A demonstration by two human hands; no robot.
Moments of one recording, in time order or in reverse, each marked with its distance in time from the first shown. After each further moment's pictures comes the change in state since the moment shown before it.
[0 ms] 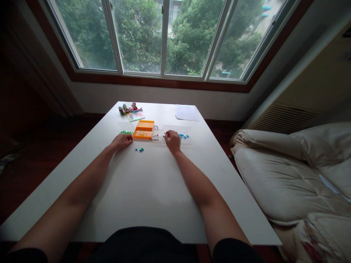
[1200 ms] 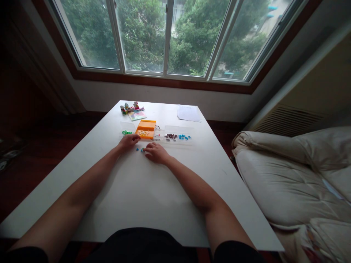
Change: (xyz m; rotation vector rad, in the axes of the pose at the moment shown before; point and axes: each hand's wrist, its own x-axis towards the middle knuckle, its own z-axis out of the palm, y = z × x) left_hand -0.002 0.028 0.019 -0.130 0.091 0.113; right_hand -0.039 -0.064 0.021 0.030 -0.655 -0.597
